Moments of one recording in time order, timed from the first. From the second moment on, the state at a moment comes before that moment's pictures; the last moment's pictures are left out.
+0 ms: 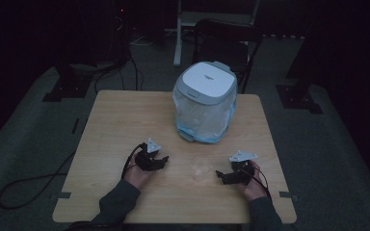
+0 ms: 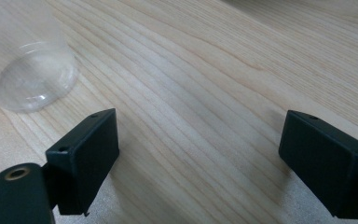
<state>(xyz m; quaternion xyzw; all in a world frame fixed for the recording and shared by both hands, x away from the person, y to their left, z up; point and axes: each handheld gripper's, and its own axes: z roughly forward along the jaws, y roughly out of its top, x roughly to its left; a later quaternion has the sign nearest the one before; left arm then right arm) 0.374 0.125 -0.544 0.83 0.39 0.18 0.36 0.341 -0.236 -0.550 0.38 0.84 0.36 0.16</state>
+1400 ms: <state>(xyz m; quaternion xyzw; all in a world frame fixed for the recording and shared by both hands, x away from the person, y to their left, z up) 0.402 0.078 -0.525 0.84 0.35 0.16 0.38 0.341 -0.235 -0.550 0.39 0.84 0.36 0.16</state>
